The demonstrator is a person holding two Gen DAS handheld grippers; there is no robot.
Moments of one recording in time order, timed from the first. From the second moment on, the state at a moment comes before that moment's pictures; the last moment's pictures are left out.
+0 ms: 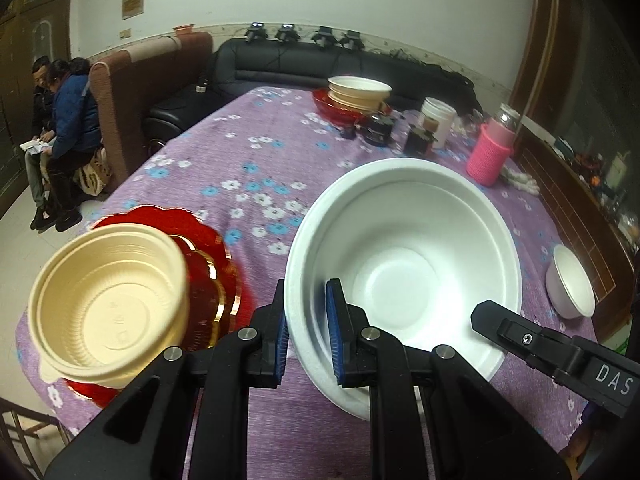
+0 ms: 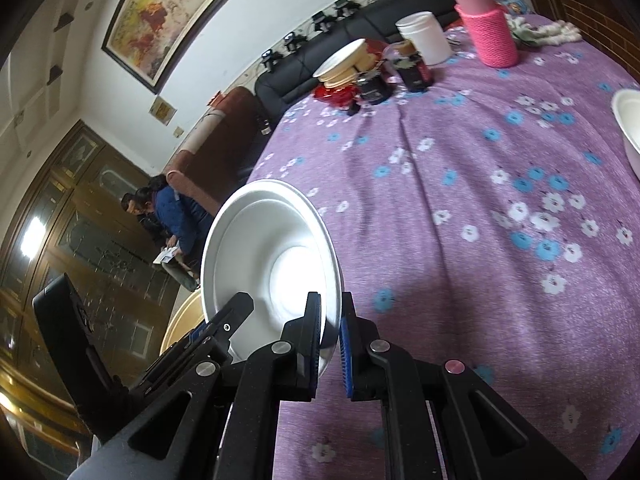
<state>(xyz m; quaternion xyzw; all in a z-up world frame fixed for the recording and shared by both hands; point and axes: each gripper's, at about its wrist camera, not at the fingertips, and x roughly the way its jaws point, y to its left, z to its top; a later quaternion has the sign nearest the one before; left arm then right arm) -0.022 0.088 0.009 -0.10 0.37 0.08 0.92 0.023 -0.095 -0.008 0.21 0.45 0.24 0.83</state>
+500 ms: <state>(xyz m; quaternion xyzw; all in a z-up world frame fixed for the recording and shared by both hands) -0.045 0.145 0.026 -0.14 0.34 0.13 0.92 0.013 -0.026 0.022 0.17 0.43 0.30 0.83</state>
